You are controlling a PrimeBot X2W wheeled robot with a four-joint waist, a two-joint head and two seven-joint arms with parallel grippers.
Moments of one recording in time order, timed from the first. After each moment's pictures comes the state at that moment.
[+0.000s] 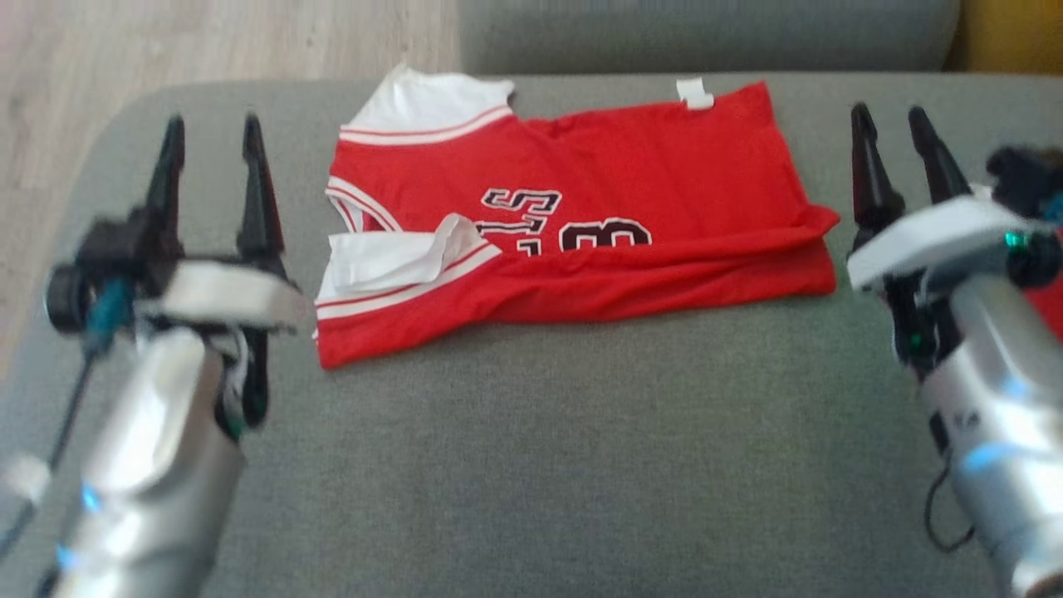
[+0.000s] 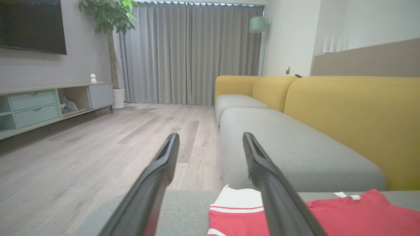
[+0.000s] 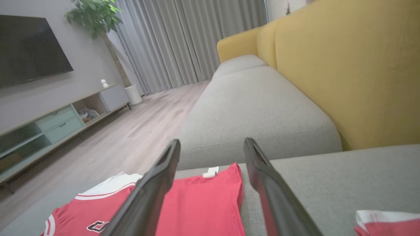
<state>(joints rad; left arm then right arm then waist) -0.62 0.29 -0.40 0.51 -0.52 0.13 -0.25 -0.73 -0.26 0.34 0.86 0.62 0.13 -0.25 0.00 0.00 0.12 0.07</state>
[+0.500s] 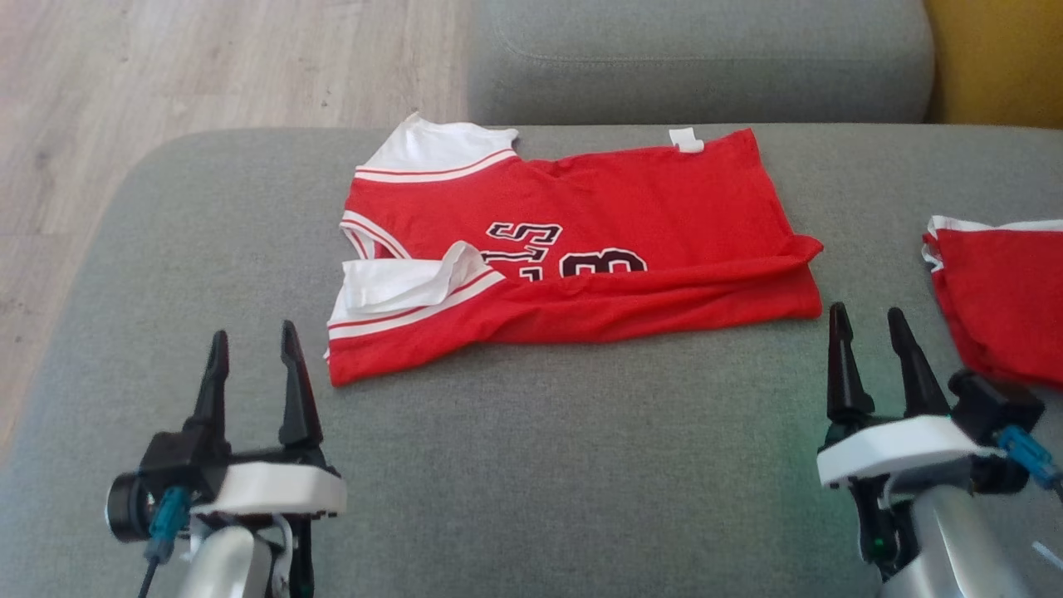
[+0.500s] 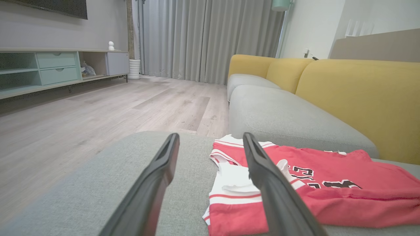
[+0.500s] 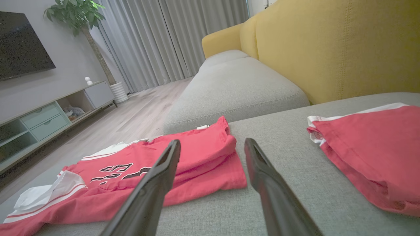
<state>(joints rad) -0.14 0.14 -0.19 0.29 -0.35 0.12 -0.26 -0.18 -0.06 0.00 0.46 0.29 0.13 -0.25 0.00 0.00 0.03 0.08</state>
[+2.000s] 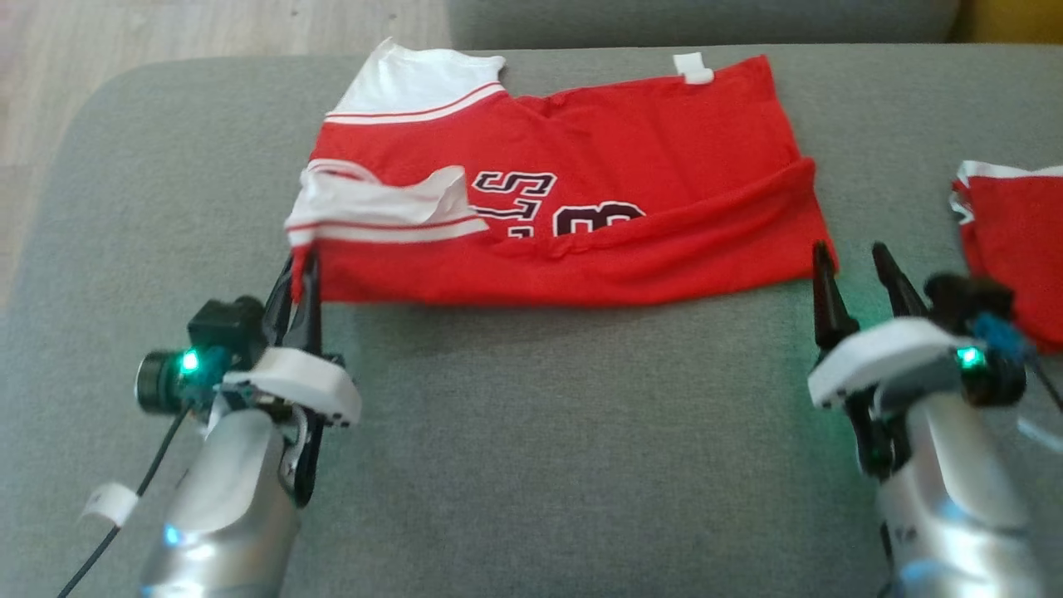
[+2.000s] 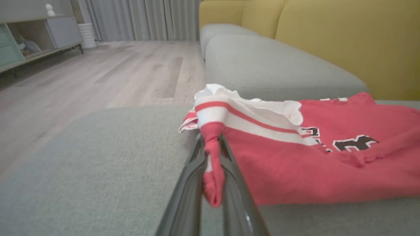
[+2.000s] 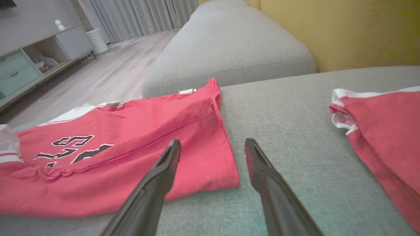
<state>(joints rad) -0.51 0.12 -0.25 0.77 -0.28 -0.03 -0.24 -0.39 -0.05 -0.06 0.61 0.16 0.13 -0.11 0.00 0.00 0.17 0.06</state>
